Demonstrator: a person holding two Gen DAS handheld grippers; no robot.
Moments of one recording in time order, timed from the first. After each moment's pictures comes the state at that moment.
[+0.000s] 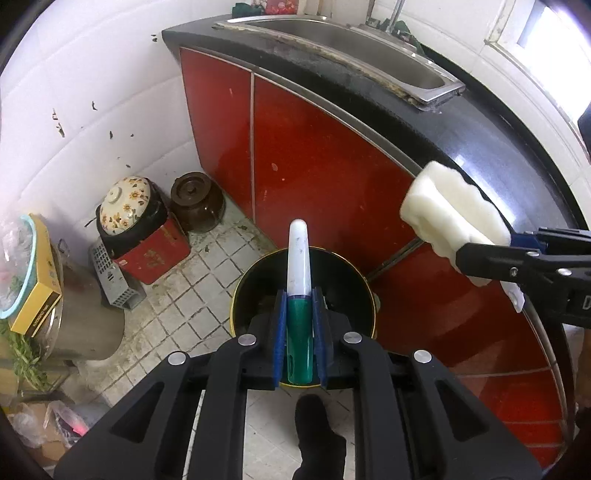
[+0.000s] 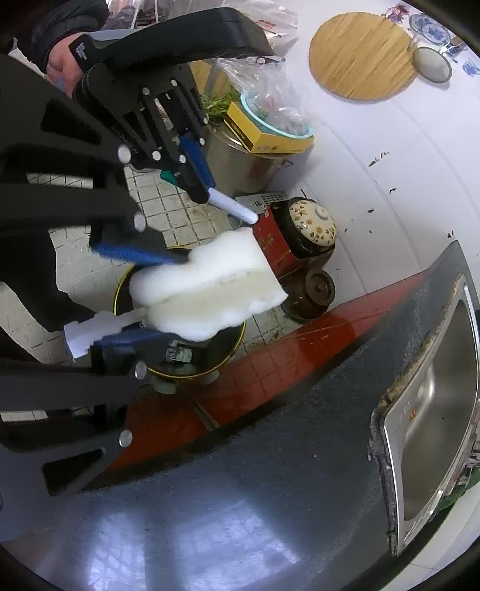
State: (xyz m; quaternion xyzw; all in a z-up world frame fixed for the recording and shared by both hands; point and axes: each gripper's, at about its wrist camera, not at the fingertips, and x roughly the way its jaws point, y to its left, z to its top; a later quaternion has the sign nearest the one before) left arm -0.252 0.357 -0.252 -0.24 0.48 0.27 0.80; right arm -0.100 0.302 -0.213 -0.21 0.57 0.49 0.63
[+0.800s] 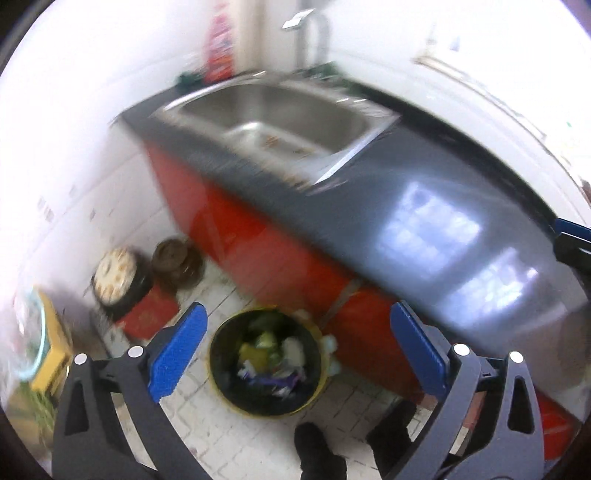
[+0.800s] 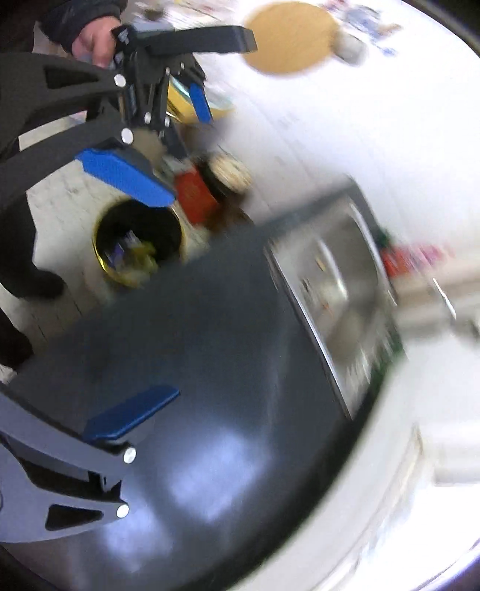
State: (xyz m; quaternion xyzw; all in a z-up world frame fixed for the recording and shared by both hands) left arm -0.162 0.293 -0.133 -0.15 0.44 0.22 0.86; right arm 0.004 0.084 -0.067 -0.12 0.46 0.37 0.80
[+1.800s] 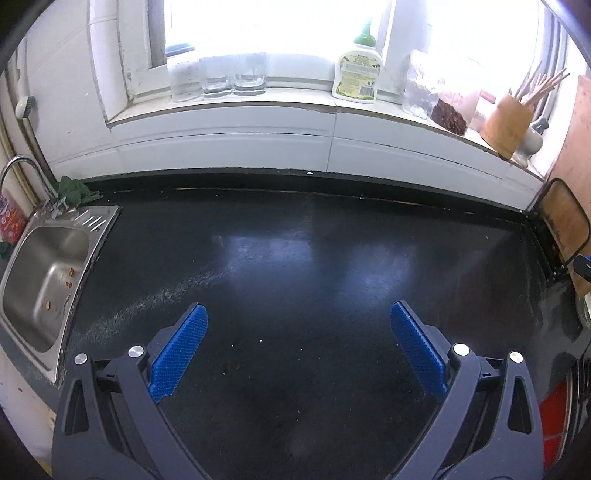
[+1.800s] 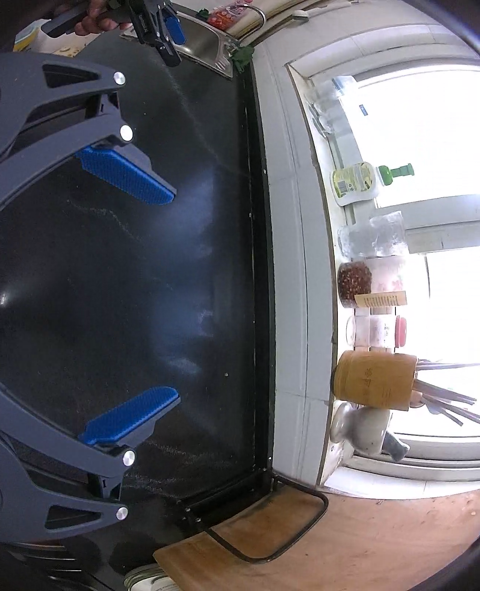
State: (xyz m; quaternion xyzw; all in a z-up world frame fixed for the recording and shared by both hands) left arm 0.117 0.018 -0.070 -0.02 0.44 -0.03 0.90; right arm 0.086 -0.320 -0.014 0.03 0.42 -0.02 0.91
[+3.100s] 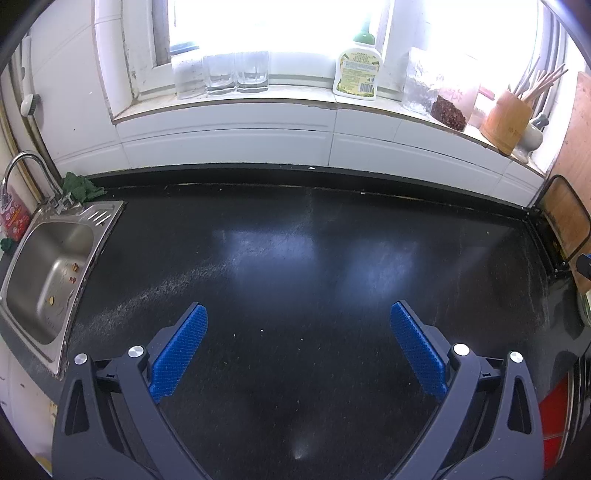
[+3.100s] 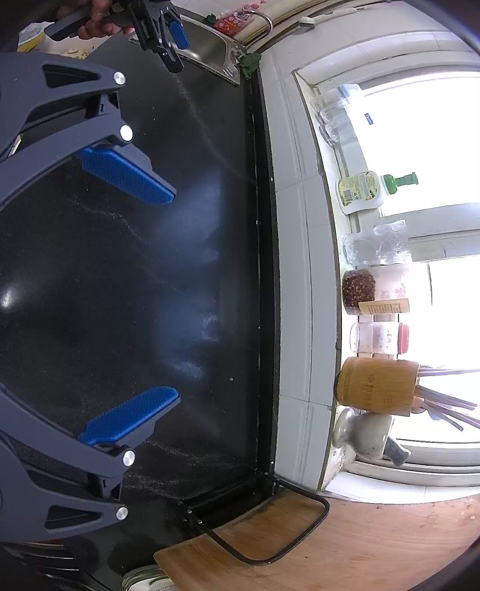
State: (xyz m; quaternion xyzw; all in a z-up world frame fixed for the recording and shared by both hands) left arm 0.102 0.020 -0.068 -0.01 0.45 -0.03 0.89; right arm 0.081 -0.313 -0.010 0.03 0.43 -0.01 0.90
